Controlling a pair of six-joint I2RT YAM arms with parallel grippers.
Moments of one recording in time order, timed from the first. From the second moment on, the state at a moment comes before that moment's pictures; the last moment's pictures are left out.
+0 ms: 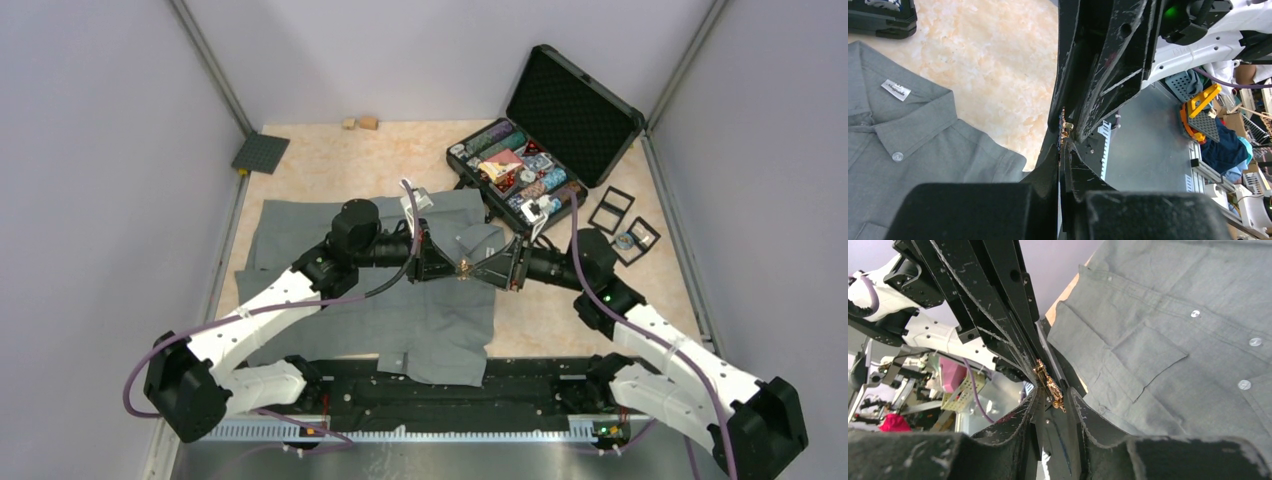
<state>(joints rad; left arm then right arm) -0.70 1.13 0.85 0.05 0.75 -0.46 0.60 0.87 0.54 0.27 -0.65 0.75</state>
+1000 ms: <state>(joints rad) -0.70 1.17 0.89 0.01 0.85 -0.46 0.60 0.70 0.51 0.19 -0.68 0.77</state>
